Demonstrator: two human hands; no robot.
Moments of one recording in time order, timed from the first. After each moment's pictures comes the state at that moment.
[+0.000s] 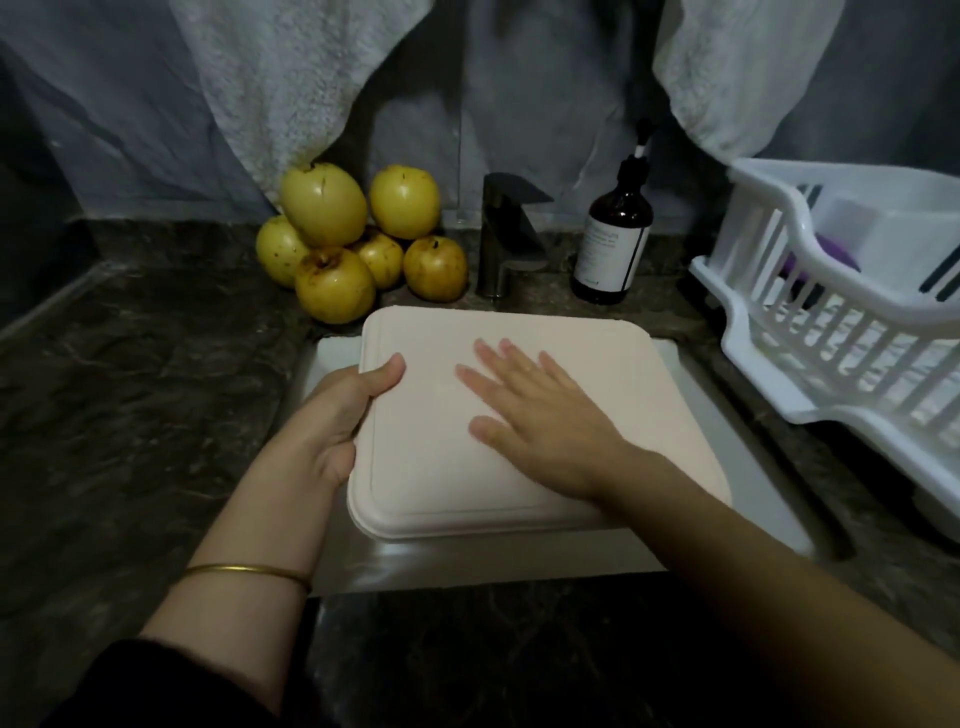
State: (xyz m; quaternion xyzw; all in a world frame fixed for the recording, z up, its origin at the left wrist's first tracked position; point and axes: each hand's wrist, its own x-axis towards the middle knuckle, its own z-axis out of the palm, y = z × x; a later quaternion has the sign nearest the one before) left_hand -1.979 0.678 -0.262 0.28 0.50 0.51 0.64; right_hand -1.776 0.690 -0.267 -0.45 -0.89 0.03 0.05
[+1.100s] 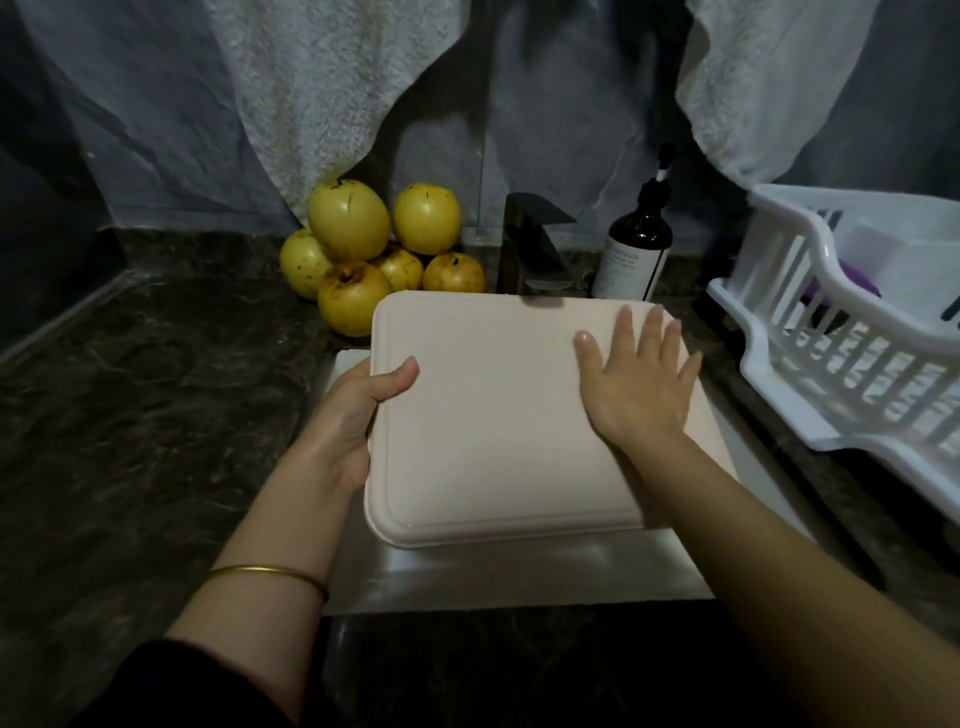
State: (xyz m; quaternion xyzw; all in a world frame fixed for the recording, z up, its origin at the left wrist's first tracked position) left_hand -1.987 0.685 -0.266 0.33 0.40 0.58 0.63; right_hand -1.759 0.731 -0.262 -0.75 -0.64 0.00 0.15
